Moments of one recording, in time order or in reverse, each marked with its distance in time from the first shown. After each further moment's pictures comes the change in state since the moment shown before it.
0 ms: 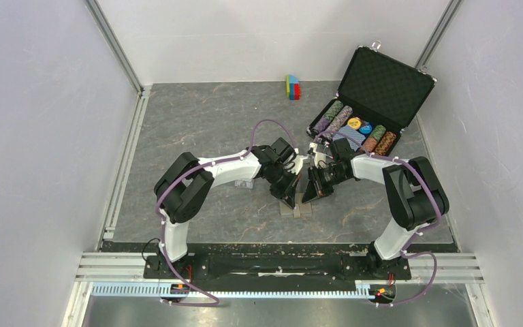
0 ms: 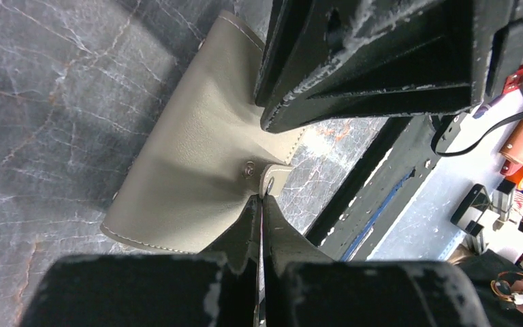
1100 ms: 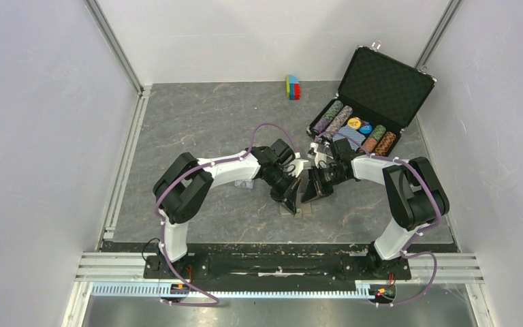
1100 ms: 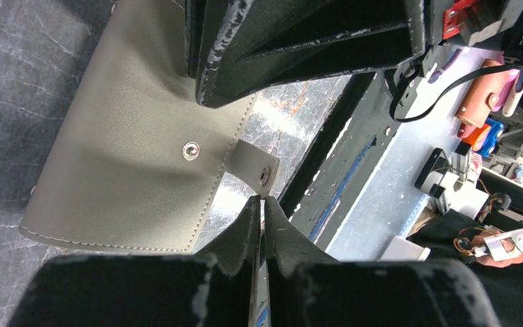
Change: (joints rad) left arm 0.000 -0.008 -0.015 -0.014 0.135 0.005; right arm -0.002 -0.002 -0.011 0.023 -0.004 0.028
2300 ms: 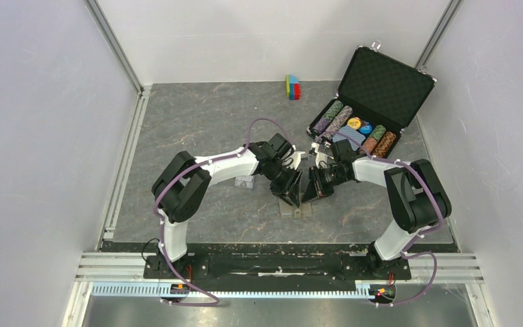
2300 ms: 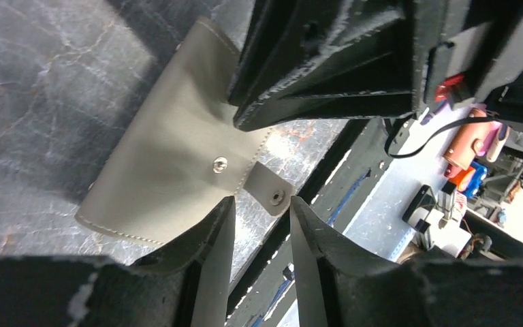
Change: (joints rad) left arm 0.027 -0.002 0.035 0.005 -0.088 -0.098; right arm 0.000 -0.027 -0.029 0.037 0.008 0.016
